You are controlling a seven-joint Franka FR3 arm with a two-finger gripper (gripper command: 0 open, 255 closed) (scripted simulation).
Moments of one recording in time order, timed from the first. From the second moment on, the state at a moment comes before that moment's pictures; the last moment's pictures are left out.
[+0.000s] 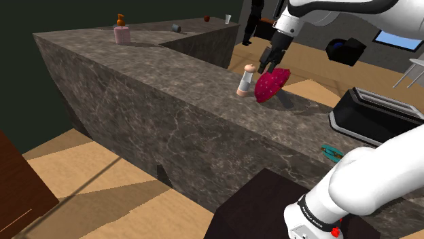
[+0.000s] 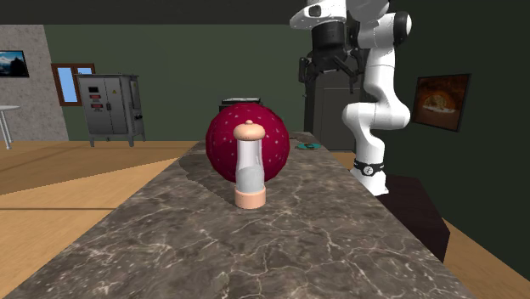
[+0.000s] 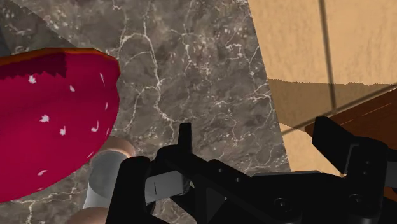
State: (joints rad) arm -0.02 -0.27 -0.28 -1.97 0.08 1.72 -0.35
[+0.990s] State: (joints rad) arm -0.19 0.40 -0.40 -1.23 0.31 1.54 -0.62
